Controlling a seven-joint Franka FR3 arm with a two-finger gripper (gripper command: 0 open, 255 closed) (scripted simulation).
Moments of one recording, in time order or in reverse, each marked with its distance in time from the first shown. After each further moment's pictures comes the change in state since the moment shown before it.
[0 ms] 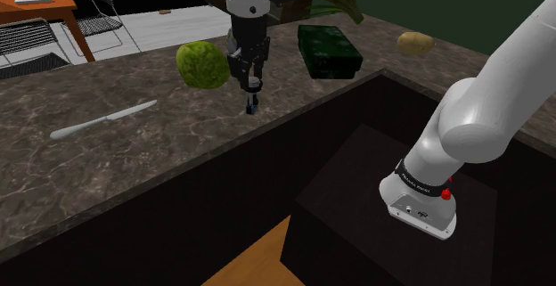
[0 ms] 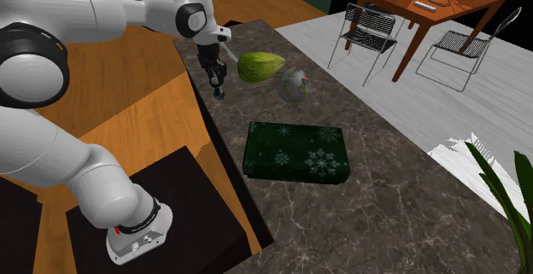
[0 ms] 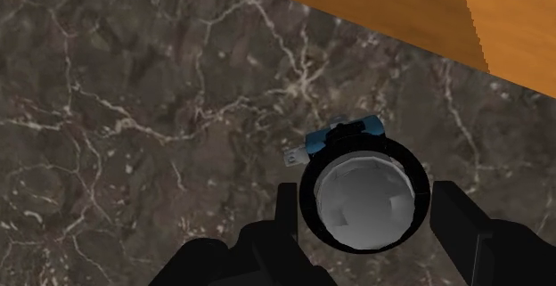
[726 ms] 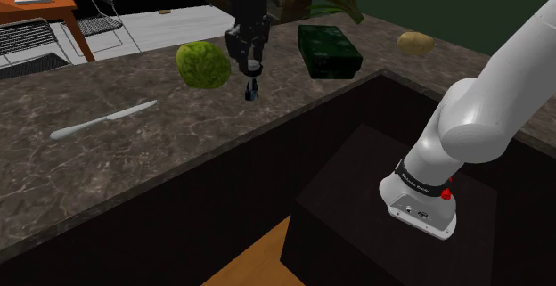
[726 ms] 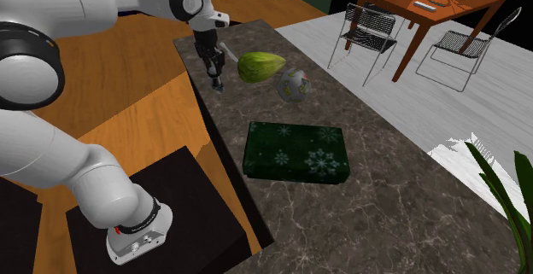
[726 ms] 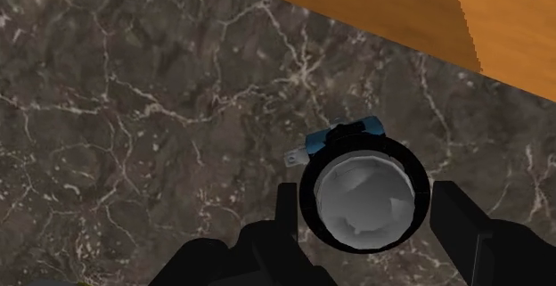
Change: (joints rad) arm -0.001 -0.018 -0.004 0.103 0.005 -0.121 -0.006
